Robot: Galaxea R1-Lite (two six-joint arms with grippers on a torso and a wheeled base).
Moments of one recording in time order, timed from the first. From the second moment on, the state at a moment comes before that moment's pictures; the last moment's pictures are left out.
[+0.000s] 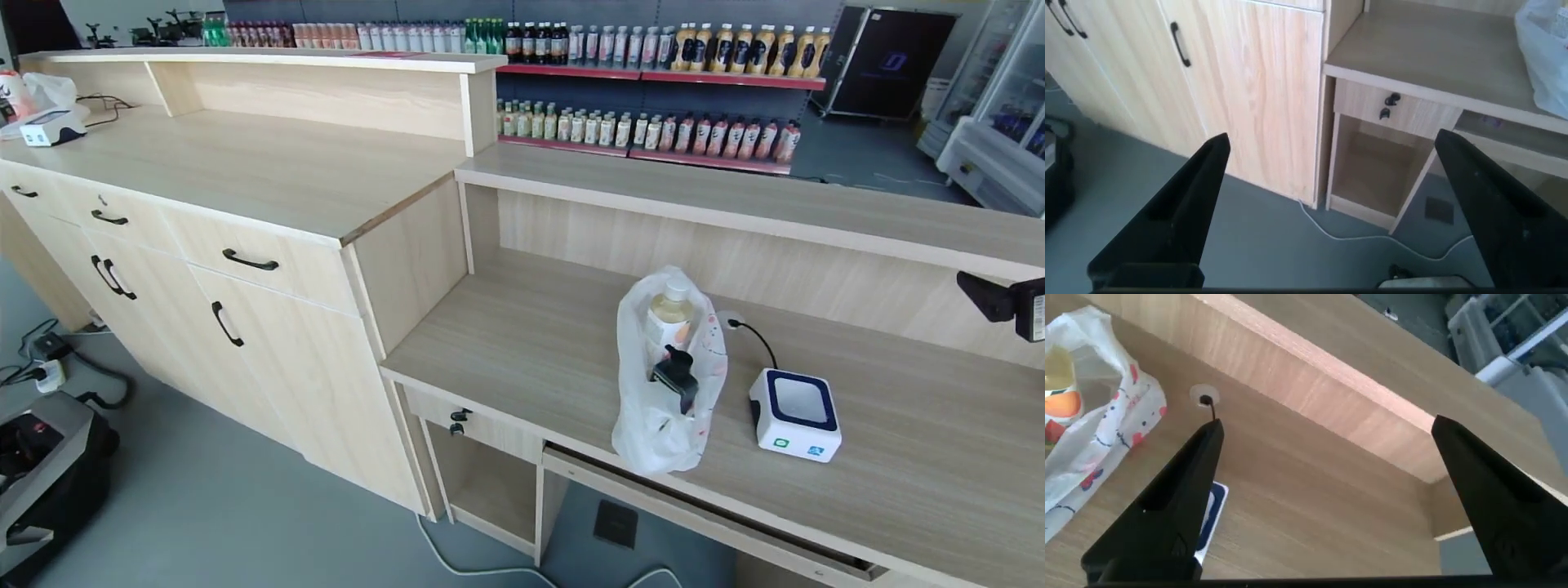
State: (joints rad) left arm 0.00 0.00 0.00 0.00 -0.06 0.01; right arm -0.27 1.37 -0.69 -0.64 -0.01 -0.47
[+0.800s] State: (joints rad) left arm 0.00 0.00 0.00 0.00 -0.06 0.01; right arm -0.26 1.15 -0.64 -0.39 -0.11 -0.19
